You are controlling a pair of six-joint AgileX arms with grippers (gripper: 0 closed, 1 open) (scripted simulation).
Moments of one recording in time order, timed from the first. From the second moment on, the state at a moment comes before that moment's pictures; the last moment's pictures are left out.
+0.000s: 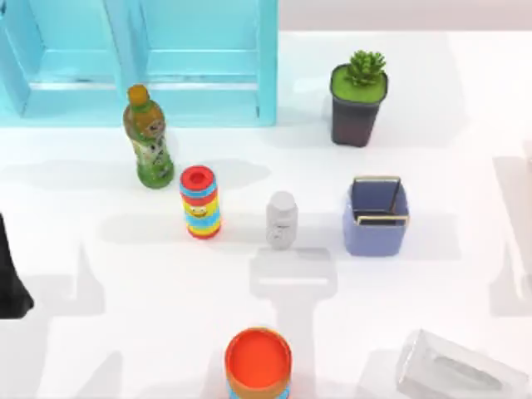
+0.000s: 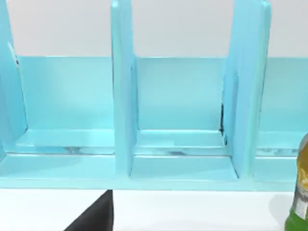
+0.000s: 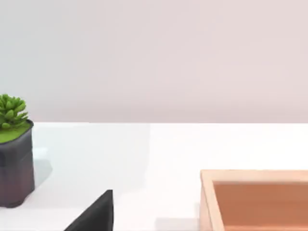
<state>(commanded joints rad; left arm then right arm) 0.00 0.00 0.00 0.00 0.00 0.00 0.00 0.00 0.00 0.00 0.00 0.00</state>
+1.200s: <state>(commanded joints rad) 0.57 1.38 0.81 -0.42 0.42 -0.33 0.00 0.00 0.00 0.00 0.00 0.00</state>
